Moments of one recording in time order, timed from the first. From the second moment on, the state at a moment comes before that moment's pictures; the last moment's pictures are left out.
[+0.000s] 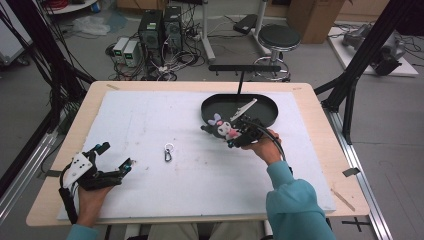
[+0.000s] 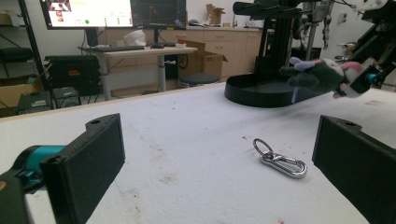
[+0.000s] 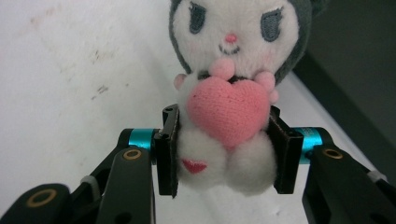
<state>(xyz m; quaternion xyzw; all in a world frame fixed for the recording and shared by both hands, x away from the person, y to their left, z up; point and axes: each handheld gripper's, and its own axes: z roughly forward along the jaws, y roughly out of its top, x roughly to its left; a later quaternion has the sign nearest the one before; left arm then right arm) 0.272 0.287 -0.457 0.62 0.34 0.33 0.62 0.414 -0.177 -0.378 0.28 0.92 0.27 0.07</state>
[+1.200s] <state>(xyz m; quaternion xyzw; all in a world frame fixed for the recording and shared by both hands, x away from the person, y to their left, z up) 0.272 0.287 -0.457 0.62 0.34 0.33 0.62 0.430 -0.249 -0.336 0.37 0.83 0.39 0.14</state>
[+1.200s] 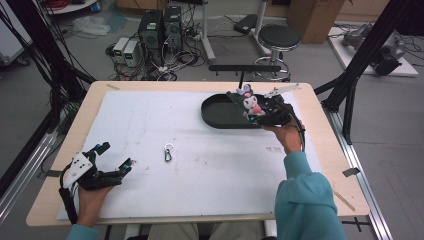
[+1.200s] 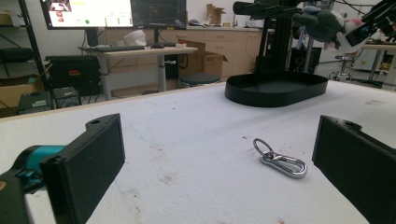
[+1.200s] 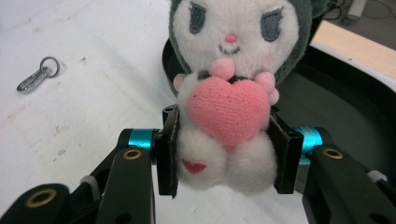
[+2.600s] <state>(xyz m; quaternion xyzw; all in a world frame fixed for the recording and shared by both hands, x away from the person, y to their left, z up) 0.271 0.287 -0.457 0.62 0.34 0.33 0.62 0.461 -0.282 -0.293 0.43 0.78 0.42 0.18</state>
